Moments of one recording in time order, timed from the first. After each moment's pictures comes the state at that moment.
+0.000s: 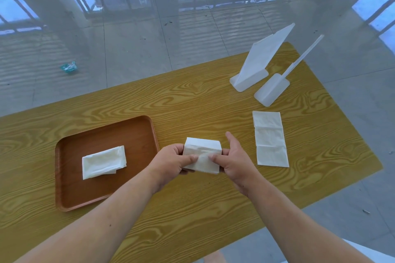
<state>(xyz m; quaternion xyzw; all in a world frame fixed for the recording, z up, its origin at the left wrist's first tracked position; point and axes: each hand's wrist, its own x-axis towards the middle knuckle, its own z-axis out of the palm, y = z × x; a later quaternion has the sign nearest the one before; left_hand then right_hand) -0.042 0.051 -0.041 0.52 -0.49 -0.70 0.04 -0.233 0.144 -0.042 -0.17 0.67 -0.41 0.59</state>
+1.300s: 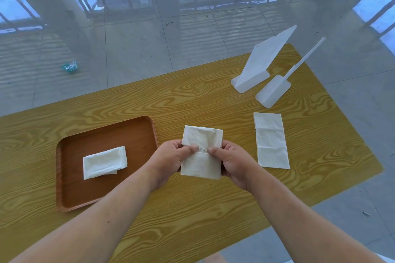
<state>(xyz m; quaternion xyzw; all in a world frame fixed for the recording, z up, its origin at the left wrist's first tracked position) -0.045 0.042 -0.032 0.48 -0.40 -0.77 0.11 -0.232 0.129 -0.023 -0.15 0.61 -0.39 0.68</state>
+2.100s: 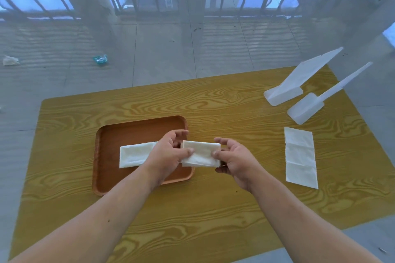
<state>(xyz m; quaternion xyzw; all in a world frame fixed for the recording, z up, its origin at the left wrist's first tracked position) 0.044 0.019 -0.034 0.53 -0.42 -0.70 0.23 -0.166 0.082 -0.036 -0.20 0.65 -0.36 0.64</state>
